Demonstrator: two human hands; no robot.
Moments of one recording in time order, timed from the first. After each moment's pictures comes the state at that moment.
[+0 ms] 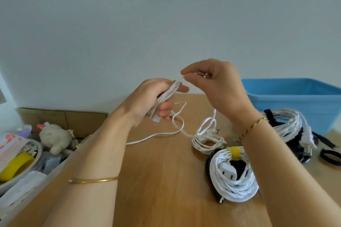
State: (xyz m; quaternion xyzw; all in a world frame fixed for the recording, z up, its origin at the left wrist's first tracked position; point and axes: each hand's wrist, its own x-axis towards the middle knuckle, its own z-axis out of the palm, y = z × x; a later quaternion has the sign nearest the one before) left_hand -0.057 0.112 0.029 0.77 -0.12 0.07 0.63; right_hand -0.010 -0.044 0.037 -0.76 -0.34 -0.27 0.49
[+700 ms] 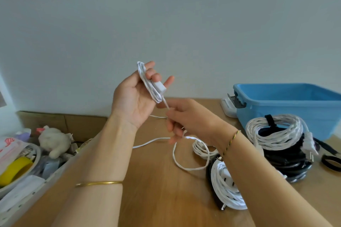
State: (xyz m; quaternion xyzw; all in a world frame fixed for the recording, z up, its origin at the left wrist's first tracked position) left_hand -0.046 0.117 0.037 0.36 -0.14 0.15 0.91; right_hand -0.018 -0.012 0.004 -0.74 -0.35 0.16 0.55
